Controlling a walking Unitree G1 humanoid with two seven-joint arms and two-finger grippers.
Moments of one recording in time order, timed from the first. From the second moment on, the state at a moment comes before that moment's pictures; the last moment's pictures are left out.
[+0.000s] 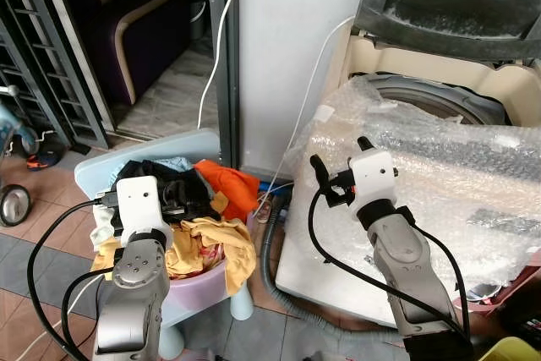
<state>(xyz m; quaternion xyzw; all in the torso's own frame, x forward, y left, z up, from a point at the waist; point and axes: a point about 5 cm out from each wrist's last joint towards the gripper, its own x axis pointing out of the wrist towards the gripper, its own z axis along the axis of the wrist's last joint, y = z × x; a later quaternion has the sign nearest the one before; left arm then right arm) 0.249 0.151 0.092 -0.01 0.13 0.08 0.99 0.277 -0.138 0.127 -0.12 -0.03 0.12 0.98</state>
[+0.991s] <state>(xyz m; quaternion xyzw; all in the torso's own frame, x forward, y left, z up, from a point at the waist) 0.247 0.153 0.094 -0.04 0.11 0.06 0.99 0.284 -0.135 0.114 -0.10 0.01 0.13 0.99</state>
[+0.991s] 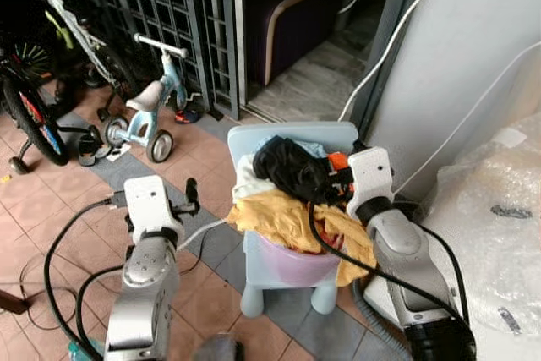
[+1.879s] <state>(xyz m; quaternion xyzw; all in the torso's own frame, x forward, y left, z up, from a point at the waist) 0.249 0.155 0.093 -0.05 0.12 0.07 0.99 0.289 -0.110 0.093 -0.18 0.07 0.21 0.96</state>
